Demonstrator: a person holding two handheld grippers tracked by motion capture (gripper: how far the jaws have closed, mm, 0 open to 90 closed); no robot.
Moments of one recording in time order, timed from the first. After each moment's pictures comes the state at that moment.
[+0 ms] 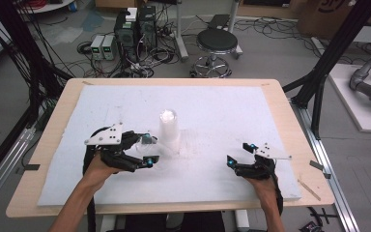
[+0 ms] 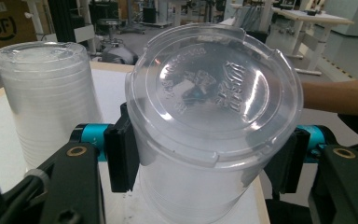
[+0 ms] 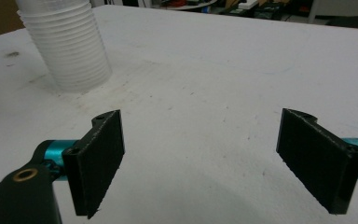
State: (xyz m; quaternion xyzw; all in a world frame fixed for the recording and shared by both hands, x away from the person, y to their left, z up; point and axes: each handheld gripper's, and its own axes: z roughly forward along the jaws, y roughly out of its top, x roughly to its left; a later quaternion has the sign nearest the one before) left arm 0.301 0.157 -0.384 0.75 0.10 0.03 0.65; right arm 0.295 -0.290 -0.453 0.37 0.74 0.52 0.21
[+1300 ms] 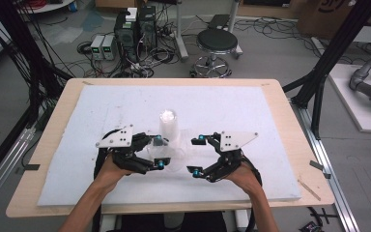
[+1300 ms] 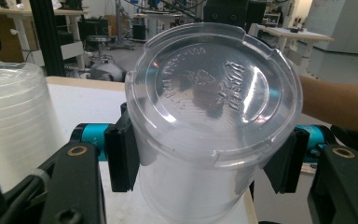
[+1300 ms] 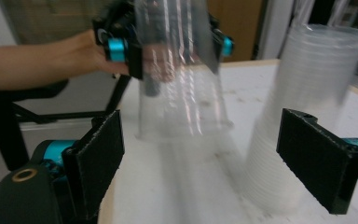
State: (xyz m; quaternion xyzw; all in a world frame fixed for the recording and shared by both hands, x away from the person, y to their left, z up) left arm 0.299 0.128 -0.388 0.73 0.08 0.02 0.68; right arm 0.299 -0.179 -0.377 0.06 0.79 0.61 0.04
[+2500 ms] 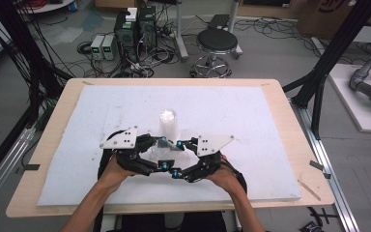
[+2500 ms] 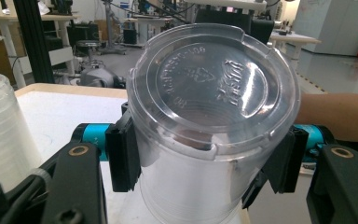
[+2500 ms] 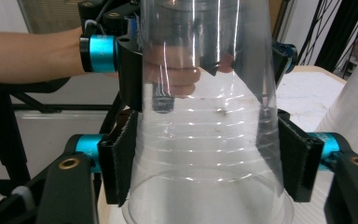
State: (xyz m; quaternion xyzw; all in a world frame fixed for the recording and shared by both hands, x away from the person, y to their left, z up) left arm 0.298 0.120 -0.389 0.72 0.06 0.01 0.69; right arm 0.298 -0.132 -0.389 0.03 0.80 0.59 0.04
